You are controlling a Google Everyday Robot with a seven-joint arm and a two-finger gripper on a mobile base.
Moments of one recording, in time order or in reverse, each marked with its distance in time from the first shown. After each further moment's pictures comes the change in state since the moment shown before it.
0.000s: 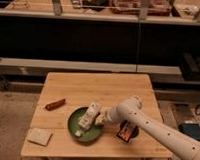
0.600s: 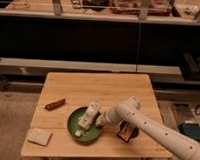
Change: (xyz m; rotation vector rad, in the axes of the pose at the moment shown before) arm -0.002 -0.010 0.004 0.035 -0.006 0.041
